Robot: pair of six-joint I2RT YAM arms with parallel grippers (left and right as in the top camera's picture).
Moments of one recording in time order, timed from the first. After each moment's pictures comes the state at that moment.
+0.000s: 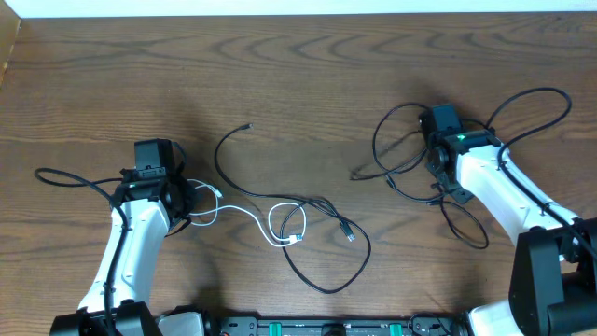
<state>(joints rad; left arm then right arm) 0.15 1.35 0.75 -0.71 -0.13 -0.62 0.21 1.66 1.01 -0.83 0.45 1.15</state>
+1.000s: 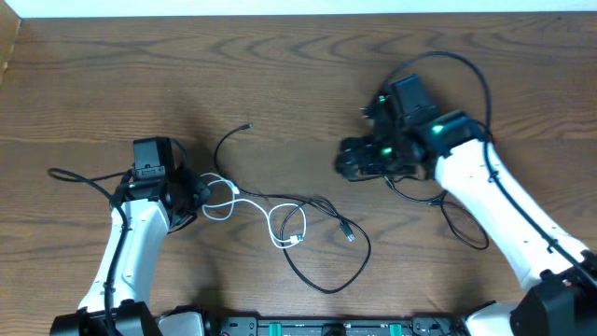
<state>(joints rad) 0.15 1.35 0.75 -0.65 0.12 -0.56 0.46 1.59 1.28 -0.86 -0.35 0.37</state>
